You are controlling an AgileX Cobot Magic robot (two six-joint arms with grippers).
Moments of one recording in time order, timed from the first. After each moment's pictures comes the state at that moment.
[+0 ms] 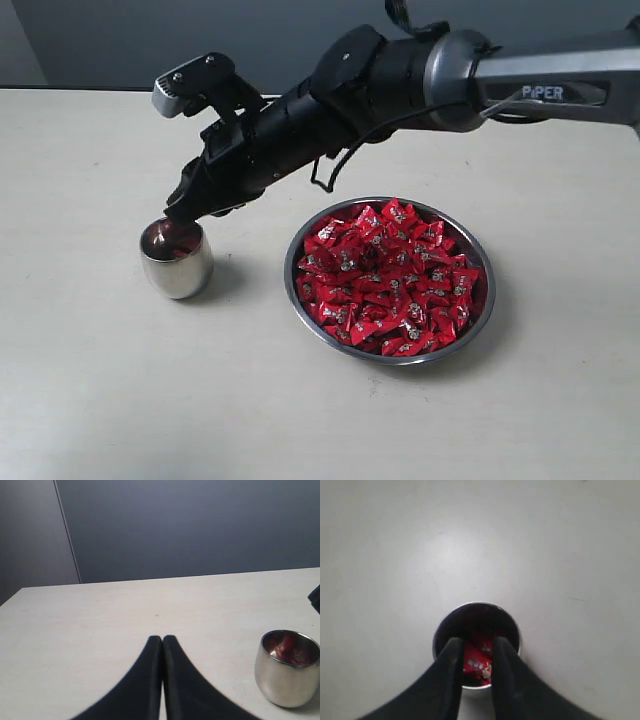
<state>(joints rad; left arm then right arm) 0.12 0.00 0.00 0.07 0.19 -0.02 0.83 2.06 -1.51 0.97 0.60 -1.10</state>
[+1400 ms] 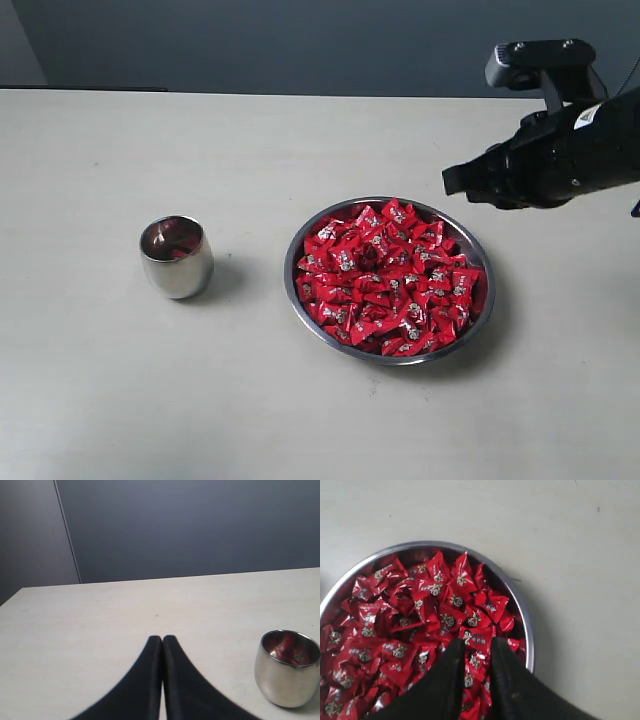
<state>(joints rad) 0.12 0.00 0.00 0.07 0.19 -0.02 0.44 1.44 -0.84 0.34 0.43 -0.26</state>
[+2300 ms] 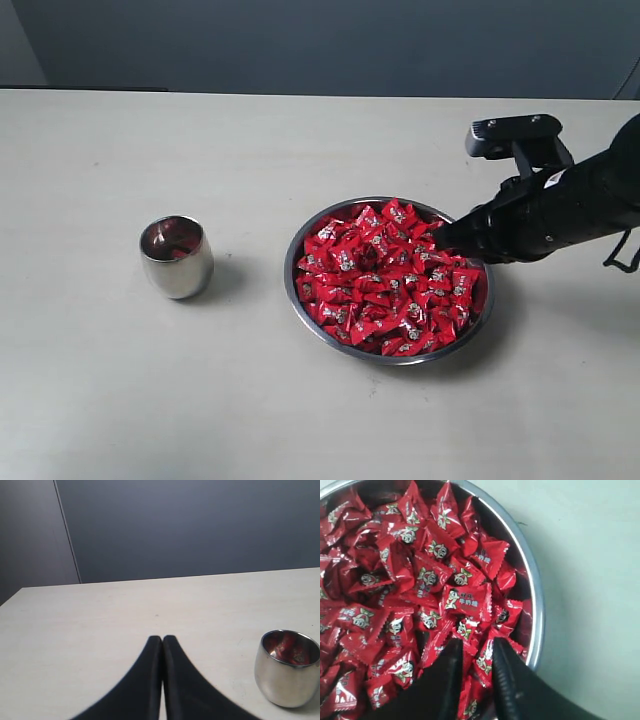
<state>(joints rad) 0.12 0.00 0.00 0.07 0.19 -0.02 0.44 1.57 -0.74 0.45 0.32 -0.38</state>
